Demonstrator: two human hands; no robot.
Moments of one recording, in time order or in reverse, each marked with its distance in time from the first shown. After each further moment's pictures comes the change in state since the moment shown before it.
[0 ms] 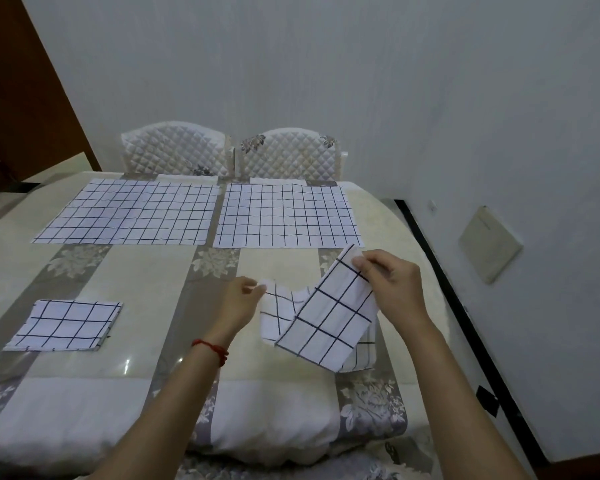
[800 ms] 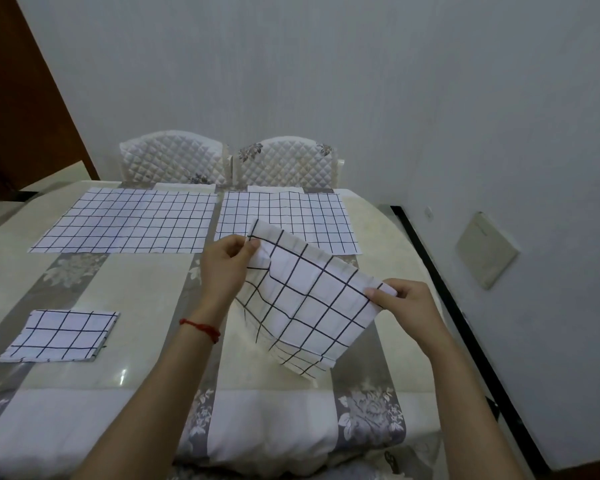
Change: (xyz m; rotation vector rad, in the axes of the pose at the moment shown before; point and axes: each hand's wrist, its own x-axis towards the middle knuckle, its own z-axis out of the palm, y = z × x) left_hand -0.007 0.064 -0.029 -0.273 0.251 0.306; right_hand -0.006 0.023 -0.029 0.115 -0.162 0.310
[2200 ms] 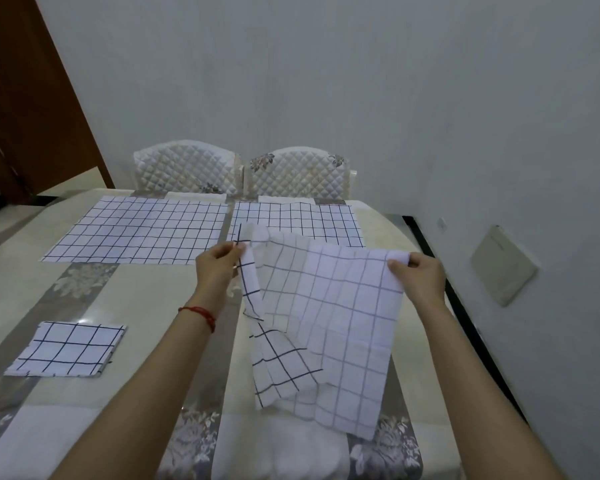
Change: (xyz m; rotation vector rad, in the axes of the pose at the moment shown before) left_hand 0.068 -0.037 -0.005 -0.298 0.090 -0.320; right_hand 0.097 -0.006 0.004 -0.165 0.385 0.074
